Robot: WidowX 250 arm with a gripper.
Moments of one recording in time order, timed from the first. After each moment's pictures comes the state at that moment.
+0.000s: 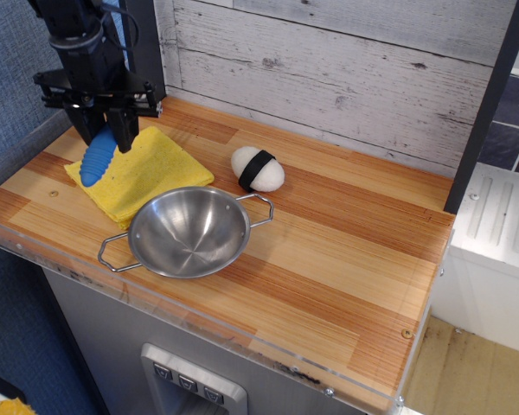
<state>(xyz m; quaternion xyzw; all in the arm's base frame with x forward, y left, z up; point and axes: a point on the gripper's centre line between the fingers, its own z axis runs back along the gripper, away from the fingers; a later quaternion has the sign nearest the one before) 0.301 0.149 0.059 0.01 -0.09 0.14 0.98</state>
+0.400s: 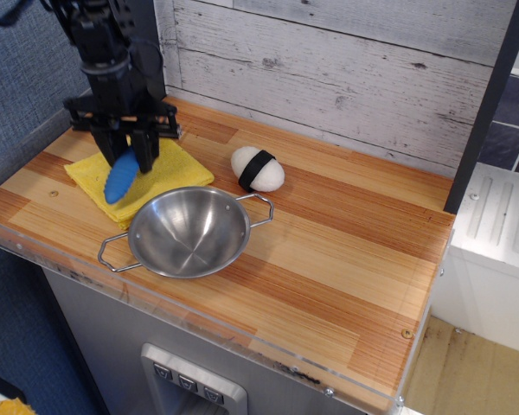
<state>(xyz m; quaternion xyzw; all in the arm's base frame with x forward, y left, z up) 0.312 0.141 0.026 0.00 -0.06 0.14 0.99</state>
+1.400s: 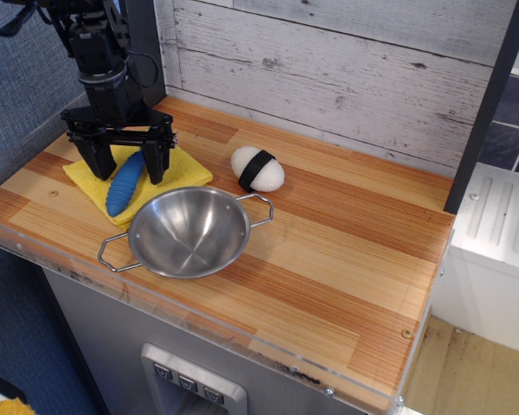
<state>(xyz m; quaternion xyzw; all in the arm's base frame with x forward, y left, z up) 0.307 0.142 0.024 -0.02 -0.04 0.15 0.99</state>
